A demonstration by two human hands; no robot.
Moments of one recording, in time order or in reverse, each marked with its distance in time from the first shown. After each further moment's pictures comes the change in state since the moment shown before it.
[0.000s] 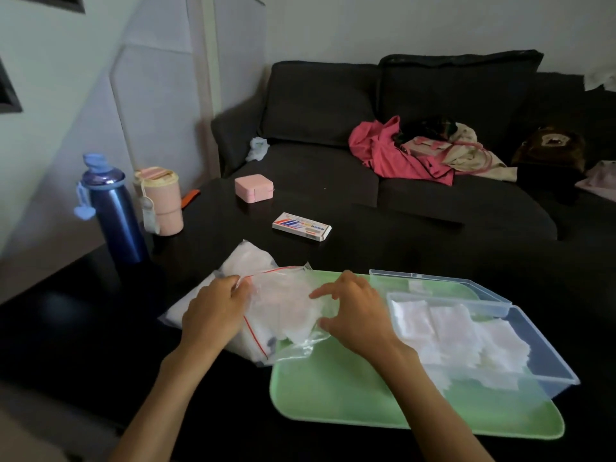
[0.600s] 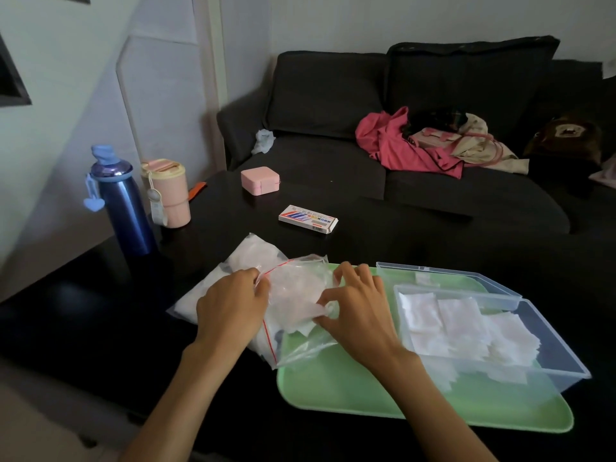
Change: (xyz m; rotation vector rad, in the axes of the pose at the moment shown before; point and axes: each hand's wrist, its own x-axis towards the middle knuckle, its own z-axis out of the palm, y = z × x) left_hand -0.012 0.011 0.007 0.198 0.166 0.121; right_hand -0.009 0.002 0.017 -0.171 0.186 -0.203
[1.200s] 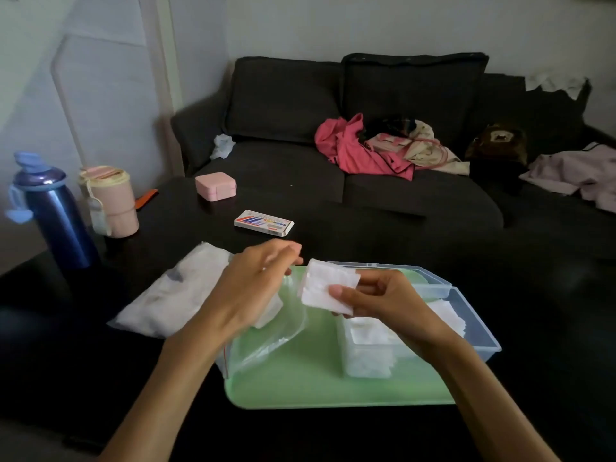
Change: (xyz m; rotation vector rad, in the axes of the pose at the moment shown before) left_hand -0.014 0.087 -0.032 -0.784 -0.345 0.262; right_hand -0.038 0.053 -0.097 1.203 -0.184 0.390
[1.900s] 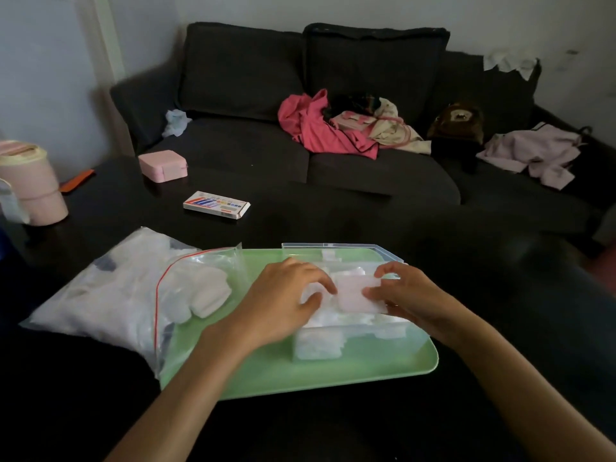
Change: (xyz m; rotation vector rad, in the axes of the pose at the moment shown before) left_hand 0.014 -0.012 0.100 0.501 -0.297 0.372; right_hand -0.018 0.026 -0.085 -0.066 0.309 0.410
